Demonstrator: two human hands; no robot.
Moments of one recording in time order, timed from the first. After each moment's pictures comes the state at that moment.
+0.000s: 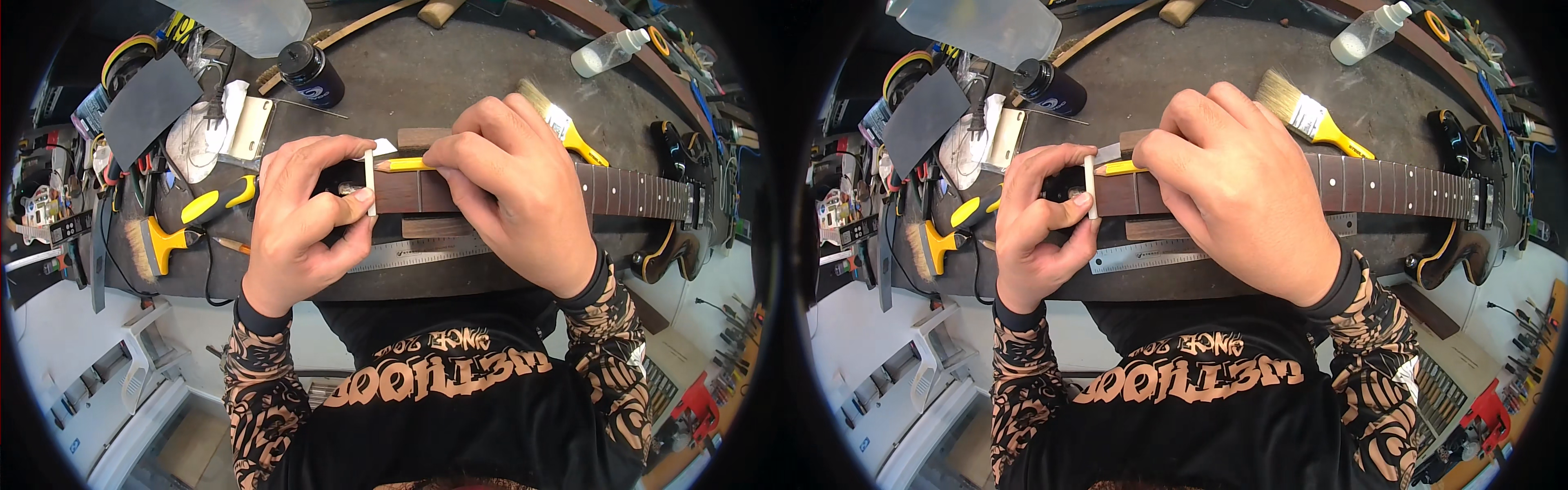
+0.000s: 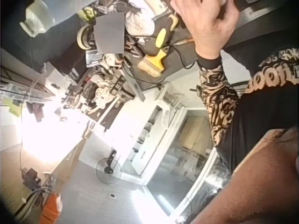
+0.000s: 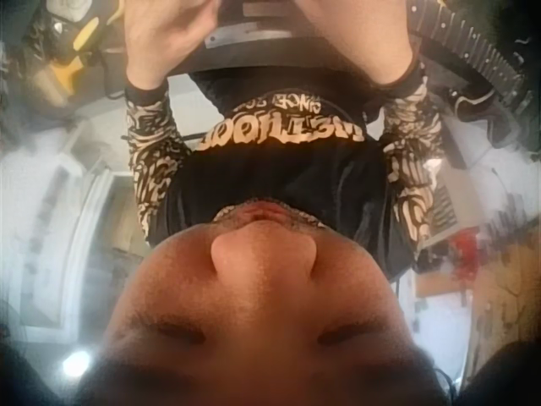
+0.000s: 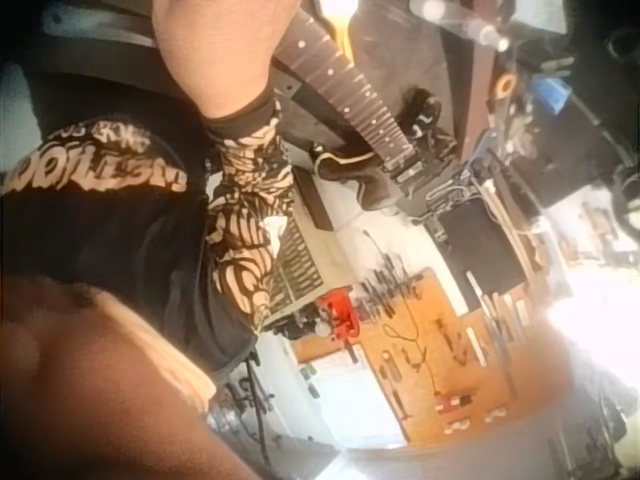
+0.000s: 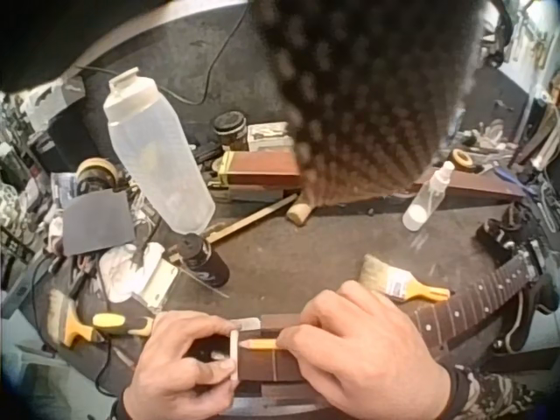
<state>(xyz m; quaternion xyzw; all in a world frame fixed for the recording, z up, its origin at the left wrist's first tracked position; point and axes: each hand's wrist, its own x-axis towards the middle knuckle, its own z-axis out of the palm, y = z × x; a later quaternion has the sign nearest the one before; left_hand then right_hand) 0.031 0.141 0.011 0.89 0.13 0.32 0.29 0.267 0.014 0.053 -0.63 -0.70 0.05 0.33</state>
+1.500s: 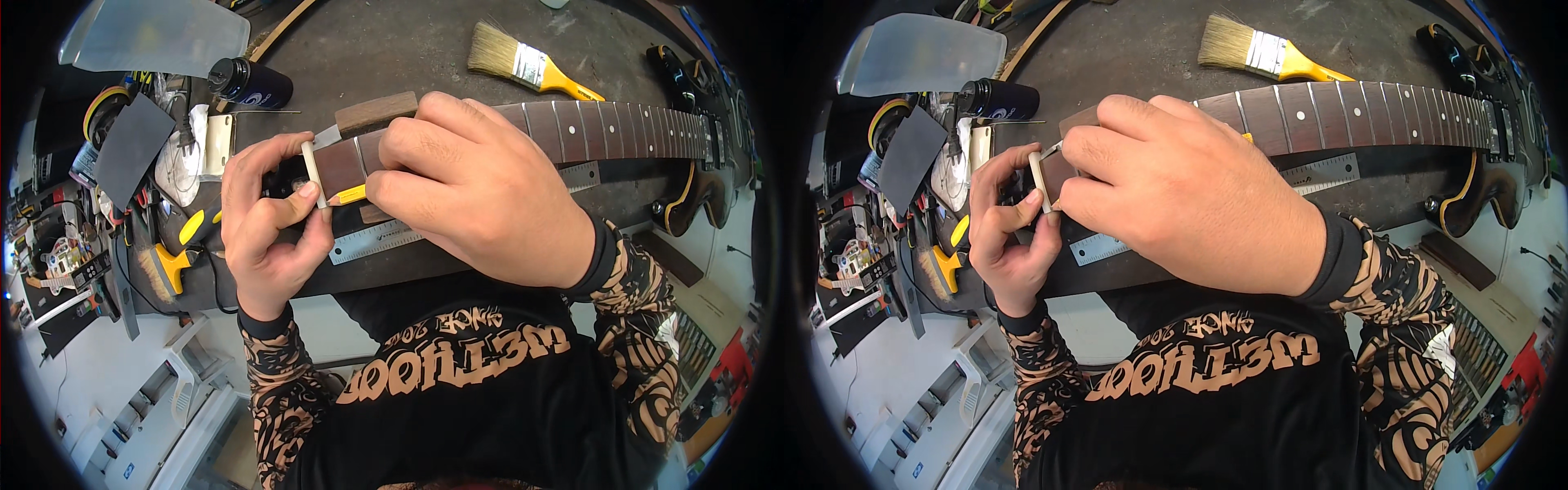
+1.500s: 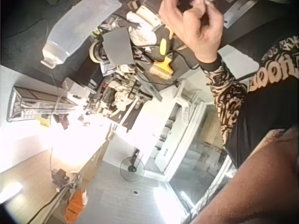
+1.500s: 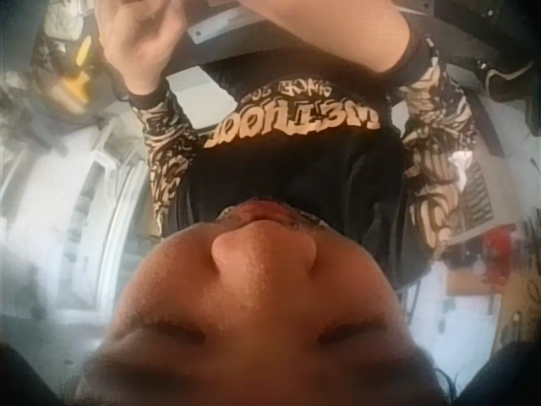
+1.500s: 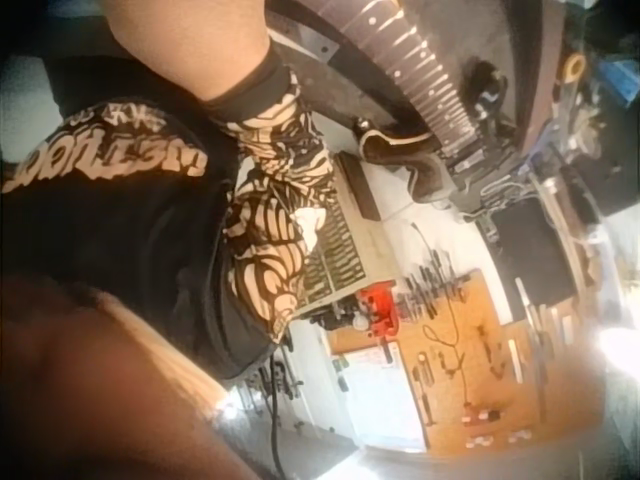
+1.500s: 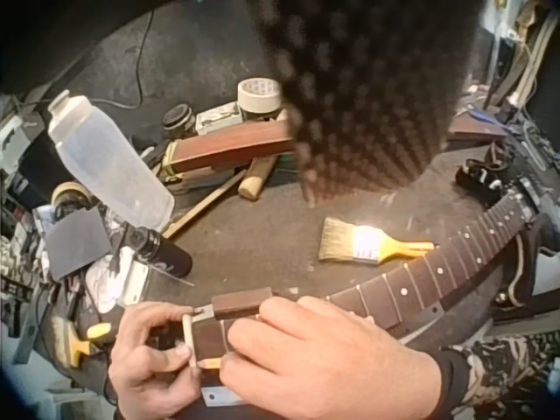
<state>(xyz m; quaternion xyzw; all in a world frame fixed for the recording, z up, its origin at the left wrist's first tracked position) 0.036 0.134 0.011 0.90 0.14 0.32 0.28 0.260 -0.011 0.031 -0.57 -0.73 0.04 0.38</state>
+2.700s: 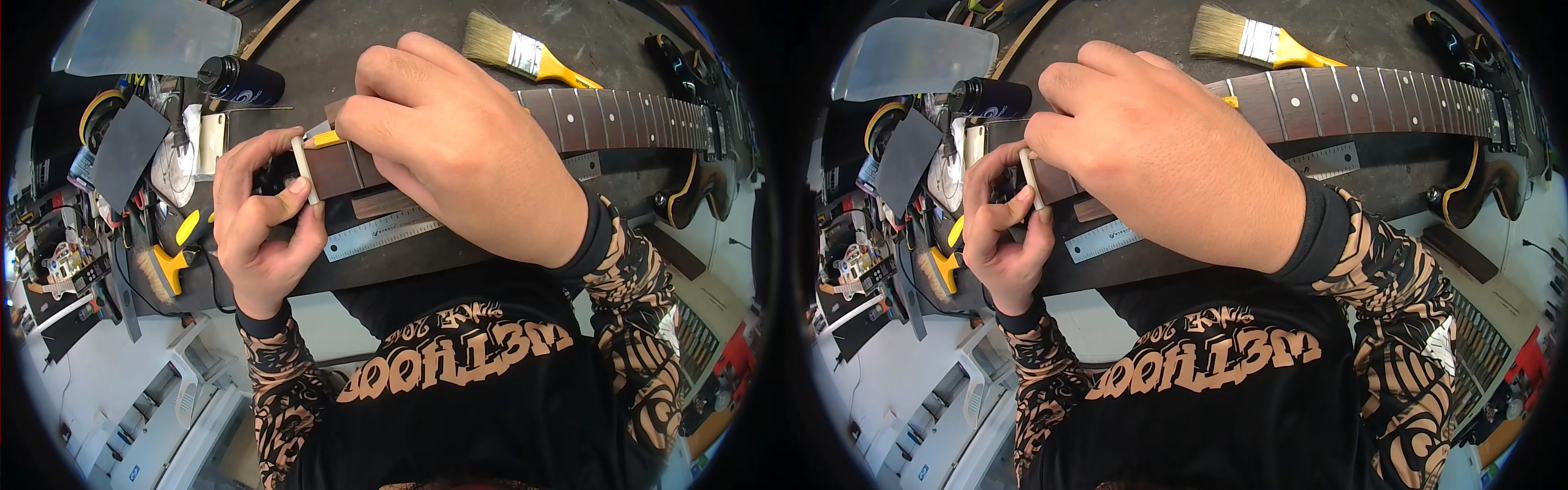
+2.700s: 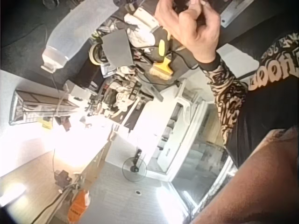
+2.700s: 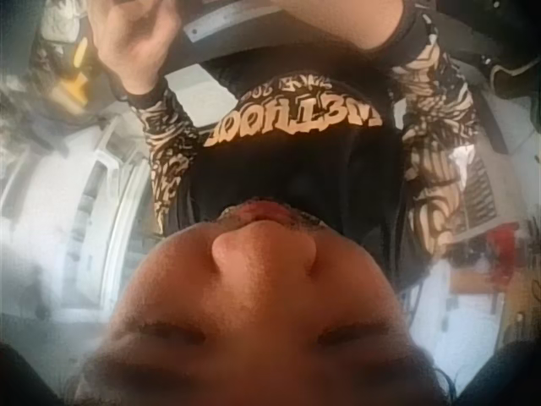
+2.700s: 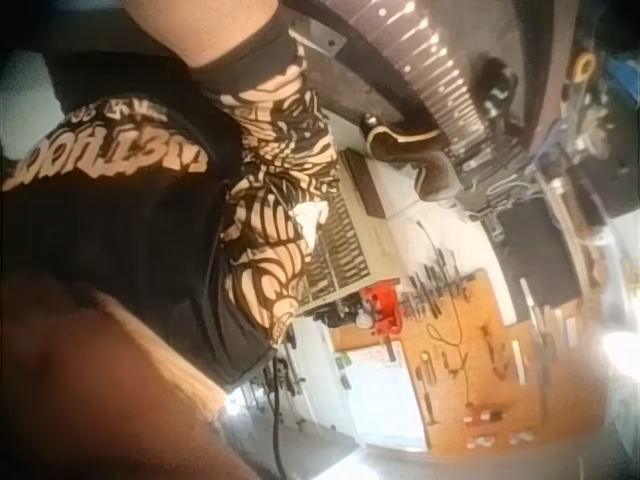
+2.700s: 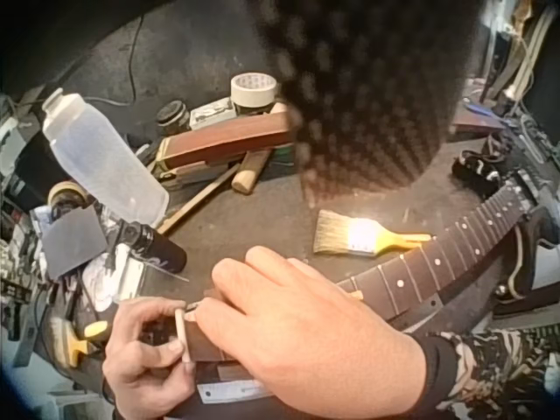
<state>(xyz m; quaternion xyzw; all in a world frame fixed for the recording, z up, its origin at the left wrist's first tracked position) 0.033 0.134 0.010 0.90 0.14 0.31 0.27 0.262 0.014 0.025 -0.57 -0.69 0.01 0.44</state>
